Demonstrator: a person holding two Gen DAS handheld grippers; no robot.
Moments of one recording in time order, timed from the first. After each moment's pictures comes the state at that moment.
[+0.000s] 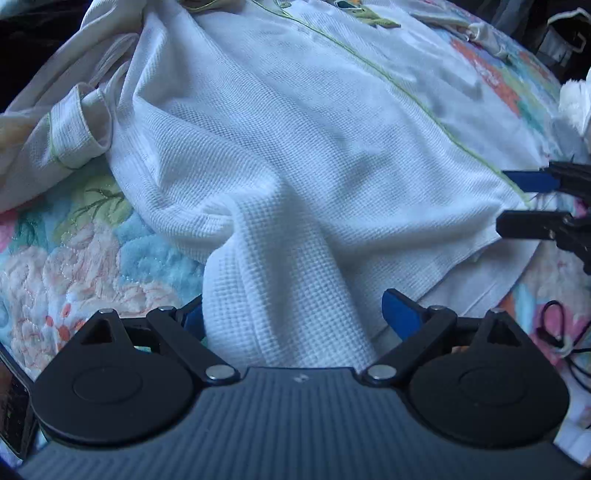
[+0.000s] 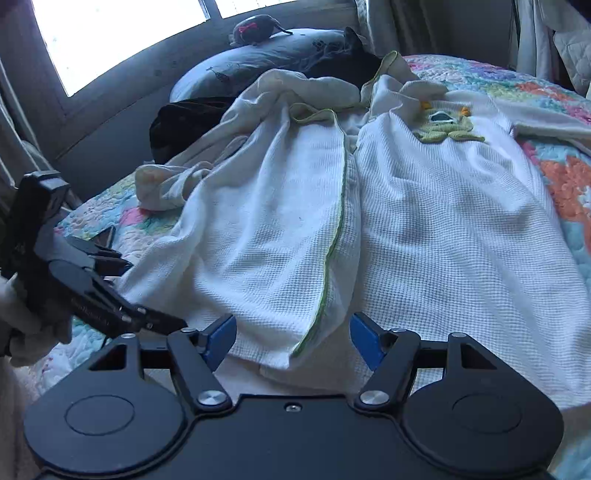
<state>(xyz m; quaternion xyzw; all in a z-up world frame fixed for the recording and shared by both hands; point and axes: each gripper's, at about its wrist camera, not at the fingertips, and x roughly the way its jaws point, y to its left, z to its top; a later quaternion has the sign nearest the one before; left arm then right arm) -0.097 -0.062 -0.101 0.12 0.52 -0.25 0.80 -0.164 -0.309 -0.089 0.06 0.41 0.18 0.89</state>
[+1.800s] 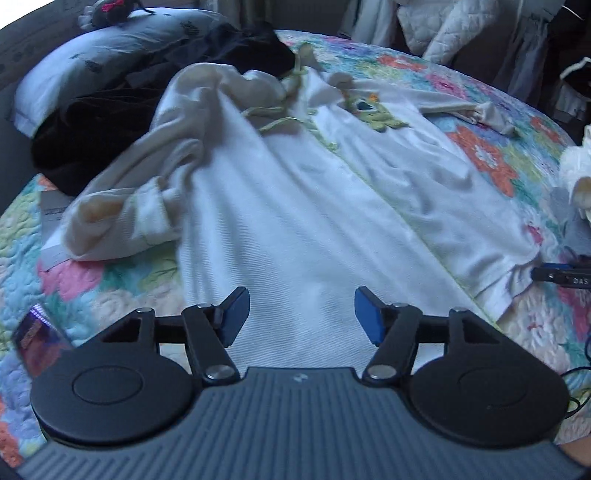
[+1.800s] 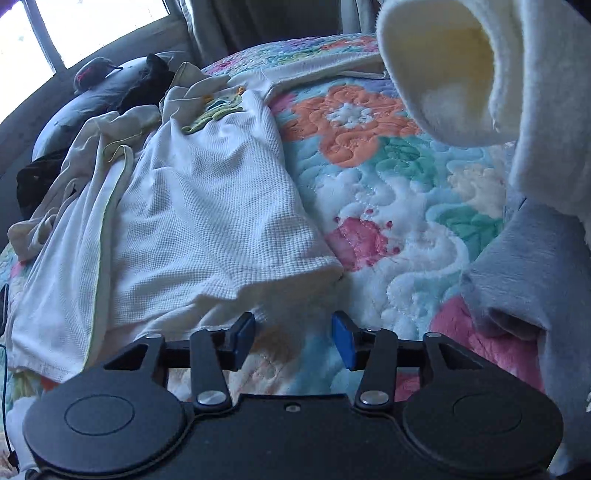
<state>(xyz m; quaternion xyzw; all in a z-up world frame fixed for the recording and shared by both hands) -0.127 -0.060 -0.004 0.06 0.45 -0.24 0.86 -0.241 -0.464 -0.109 0.16 0.42 -0.03 0.89</state>
